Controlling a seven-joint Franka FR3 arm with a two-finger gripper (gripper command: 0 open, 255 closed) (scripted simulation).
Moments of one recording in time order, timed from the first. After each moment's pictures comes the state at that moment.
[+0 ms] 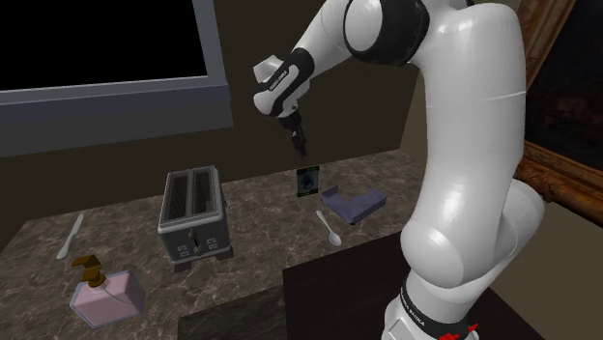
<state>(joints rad) 0.17 0.39 0.05 -1.82 -0.42 2.01 -0.81</state>
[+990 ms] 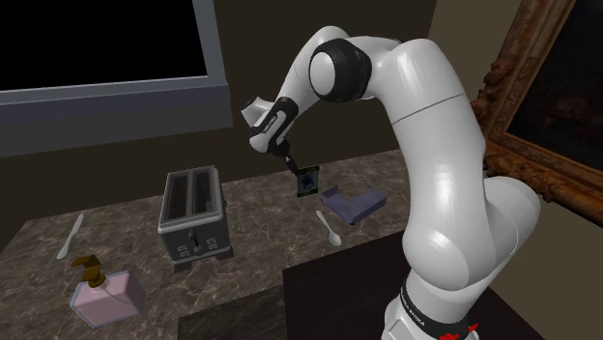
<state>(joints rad) 0.22 0.72 0.04 -1.63 -0.59 2.12 -0.92</state>
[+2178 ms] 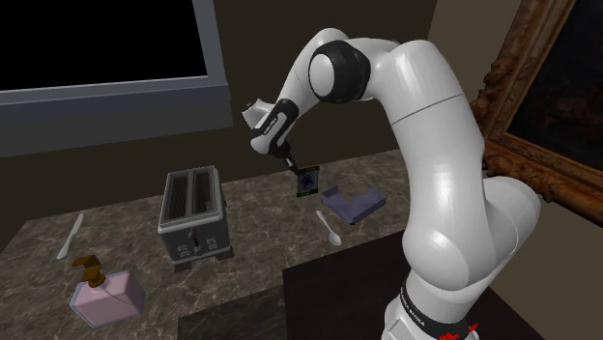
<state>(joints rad) 0.22 0.73 0.04 -1.63 -0.59 2.13 -0.92</state>
